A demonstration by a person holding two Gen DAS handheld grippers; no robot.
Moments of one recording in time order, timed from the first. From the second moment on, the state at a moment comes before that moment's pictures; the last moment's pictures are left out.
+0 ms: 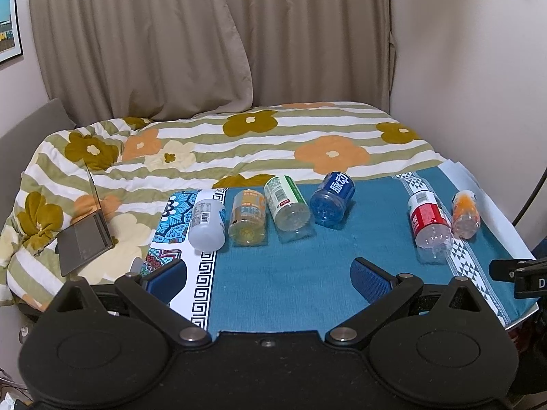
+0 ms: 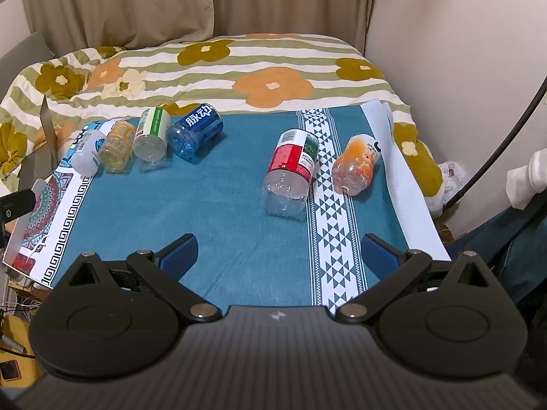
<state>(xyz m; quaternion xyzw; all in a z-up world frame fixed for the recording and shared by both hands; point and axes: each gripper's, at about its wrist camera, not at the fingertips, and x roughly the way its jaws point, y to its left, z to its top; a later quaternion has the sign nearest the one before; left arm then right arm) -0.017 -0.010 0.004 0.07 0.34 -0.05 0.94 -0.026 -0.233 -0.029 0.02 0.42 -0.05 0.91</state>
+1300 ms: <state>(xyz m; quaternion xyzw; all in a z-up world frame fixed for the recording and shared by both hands) -0.012 -0.012 0.002 0.06 0.35 -0.04 0.93 -0.023 -0.235 -0.030 0.02 0.42 -0.05 0.91</state>
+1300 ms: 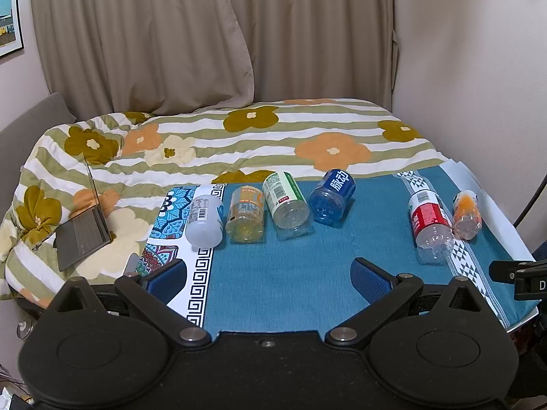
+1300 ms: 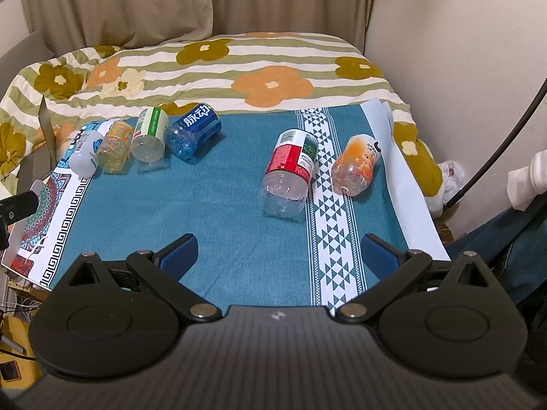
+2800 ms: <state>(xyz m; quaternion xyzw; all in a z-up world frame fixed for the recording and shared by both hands) 0.134 -0.090 0.001 0.15 0.40 -0.13 0.90 0.055 -0.313 -0.043 0.01 0.47 -0.01 0.88</state>
